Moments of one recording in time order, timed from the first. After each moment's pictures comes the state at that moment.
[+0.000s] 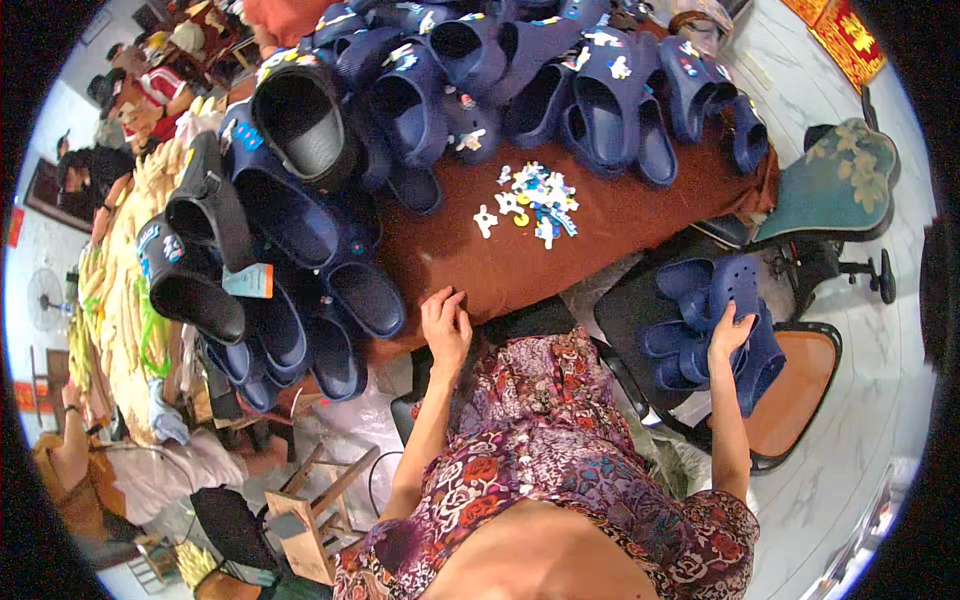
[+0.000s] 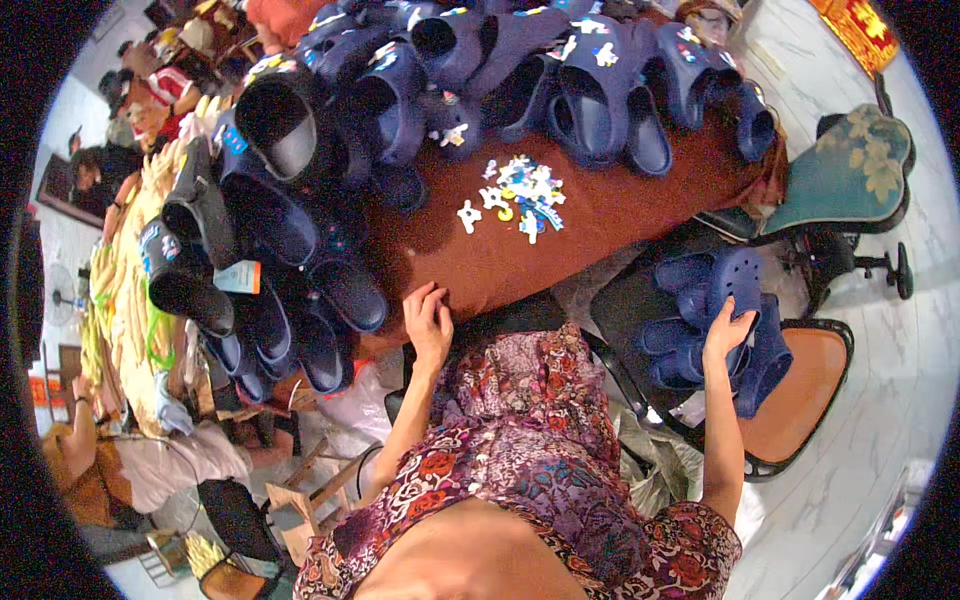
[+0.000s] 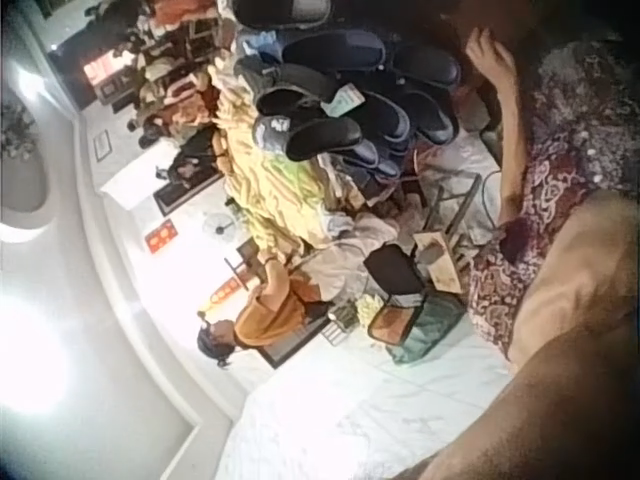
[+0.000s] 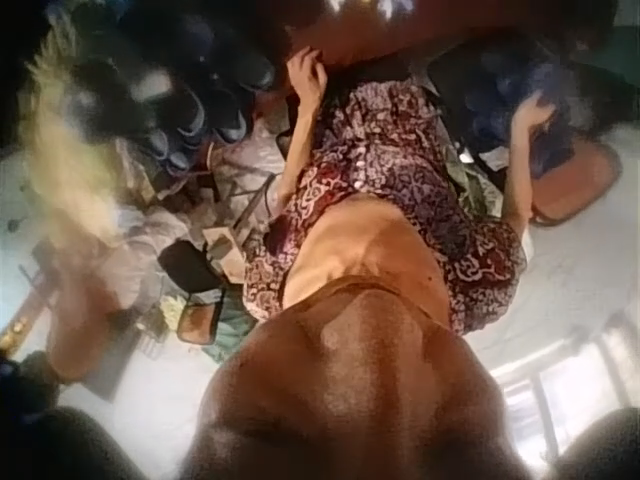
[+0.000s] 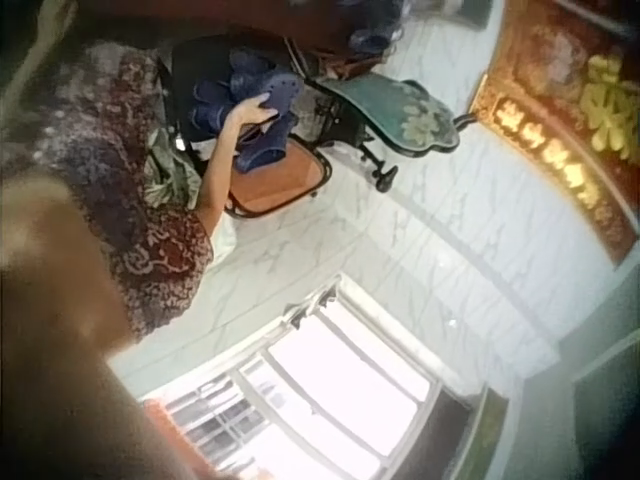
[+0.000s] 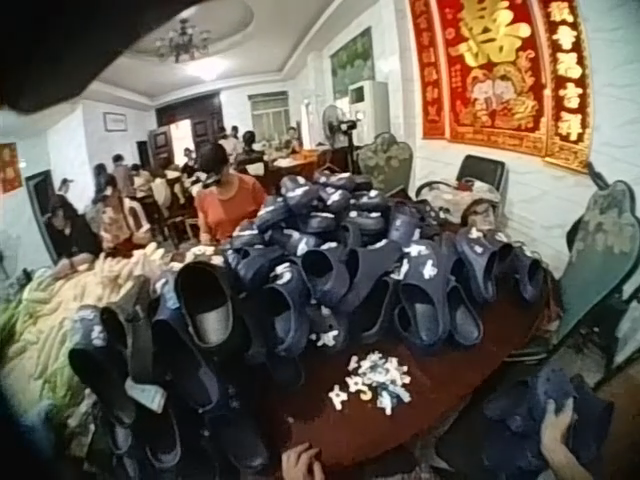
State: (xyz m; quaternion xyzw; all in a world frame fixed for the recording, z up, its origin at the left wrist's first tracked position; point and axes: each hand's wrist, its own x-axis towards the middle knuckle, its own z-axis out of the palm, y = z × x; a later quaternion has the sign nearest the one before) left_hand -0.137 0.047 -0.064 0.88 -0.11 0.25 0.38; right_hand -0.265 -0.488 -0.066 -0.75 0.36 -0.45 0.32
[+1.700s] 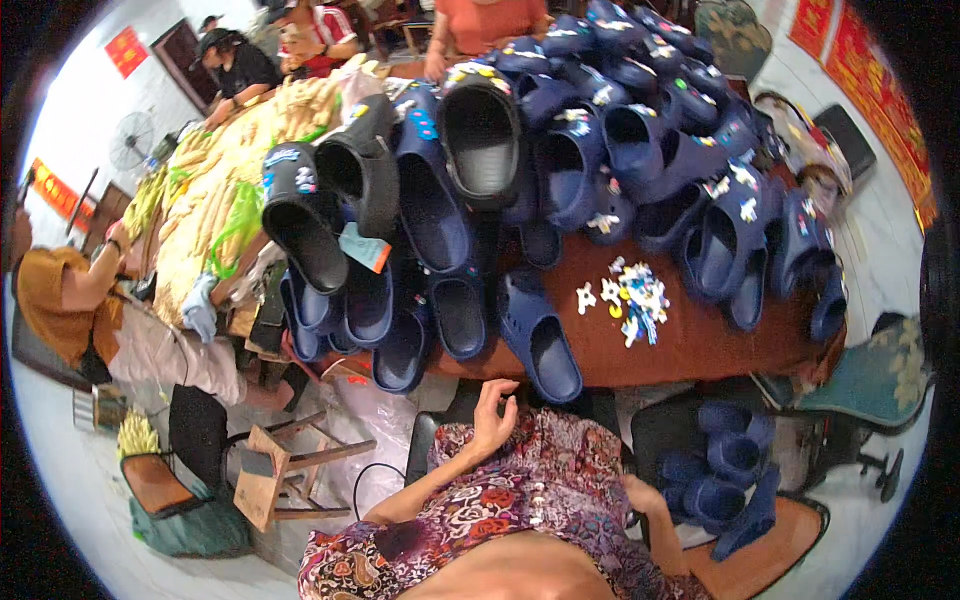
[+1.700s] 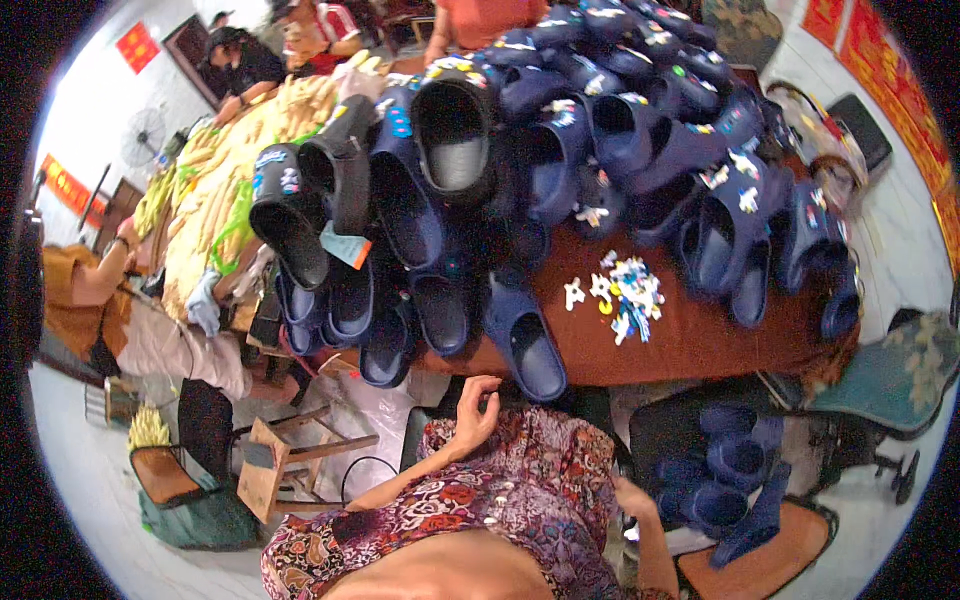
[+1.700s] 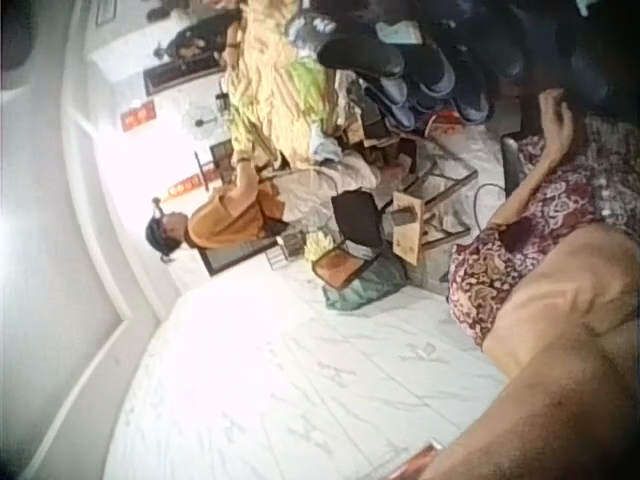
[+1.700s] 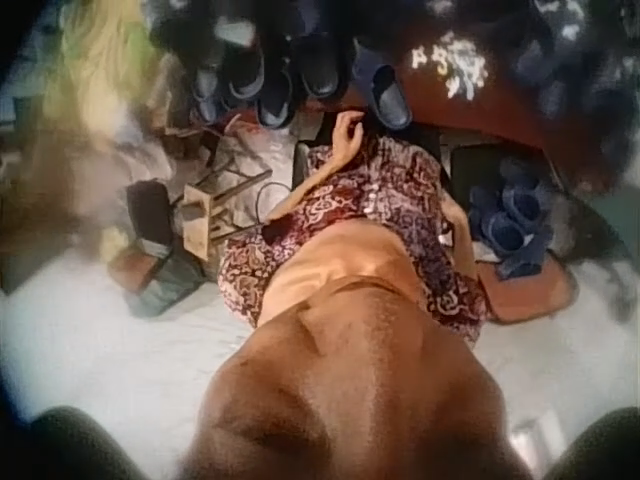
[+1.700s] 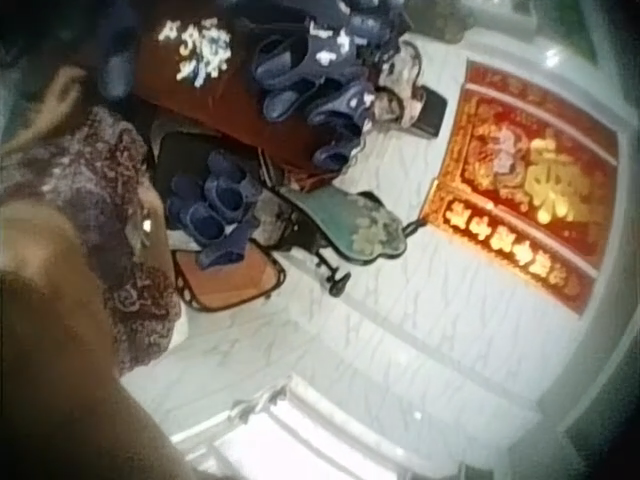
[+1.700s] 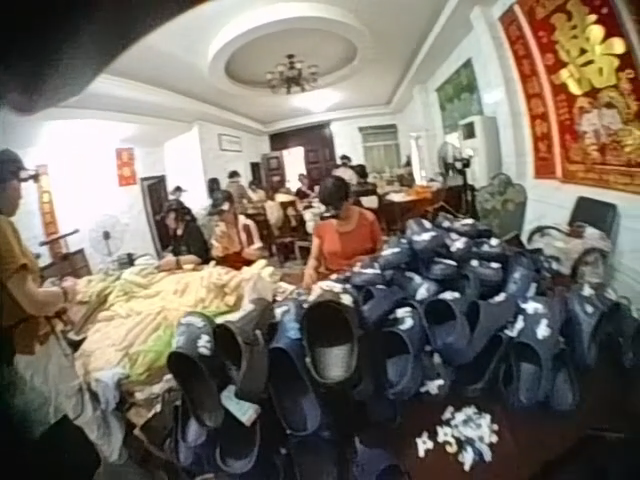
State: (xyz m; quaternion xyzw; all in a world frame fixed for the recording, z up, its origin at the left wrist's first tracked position) left_hand -0.226 0.047 -0.044 0.82 0.03 0.18 0.54; right_hand -0.337 -0.371 -0.183 -0.70 0.05 0.47 0.53
